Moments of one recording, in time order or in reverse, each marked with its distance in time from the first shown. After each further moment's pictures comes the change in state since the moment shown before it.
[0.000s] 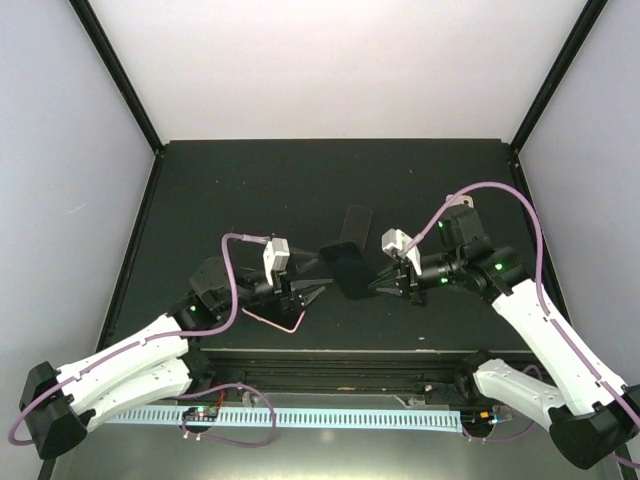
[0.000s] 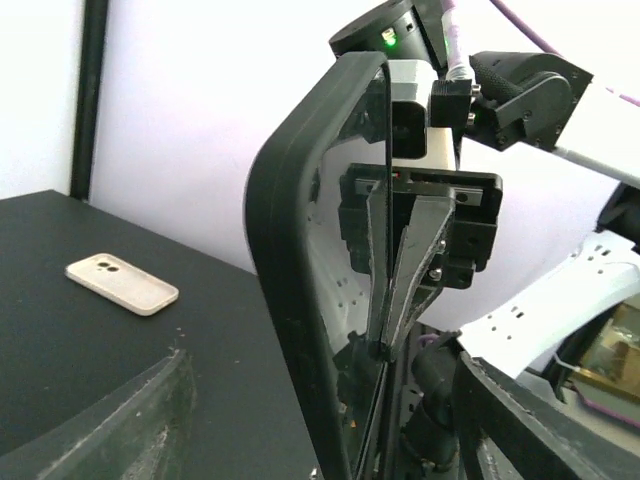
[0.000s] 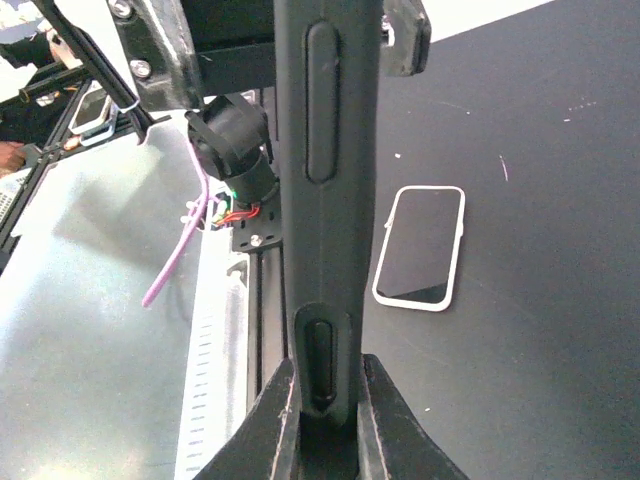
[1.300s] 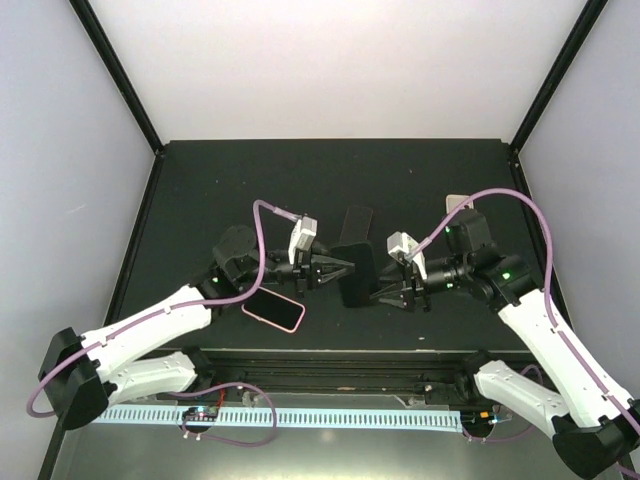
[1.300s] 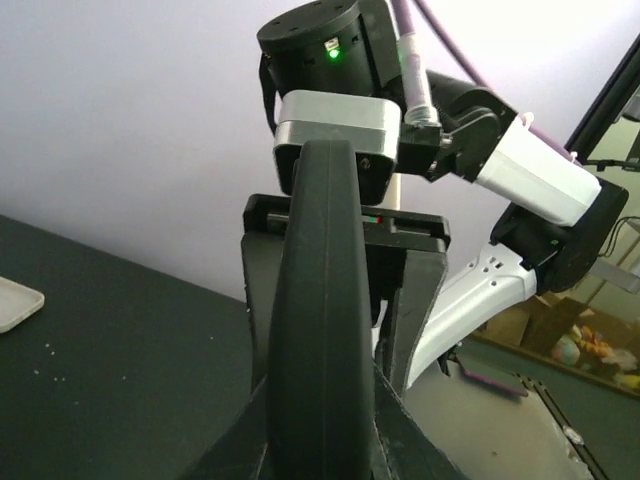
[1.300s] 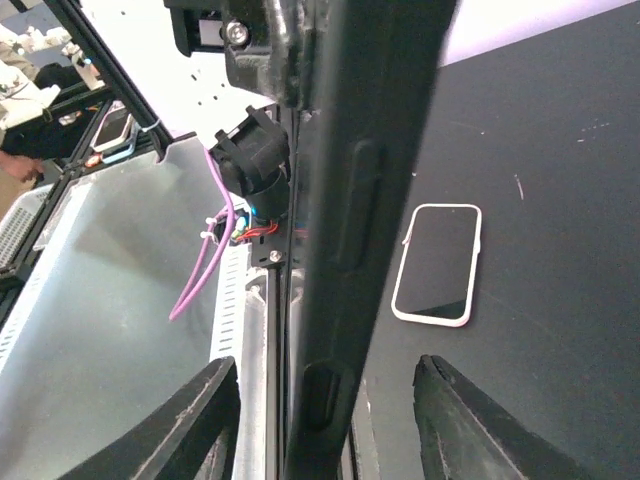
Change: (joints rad) left arm 0.017 0.275 0.187 0.134 0.280 -0.129; right arm -0.001 -0.077 -0.053 0.053 -0.055 0.093
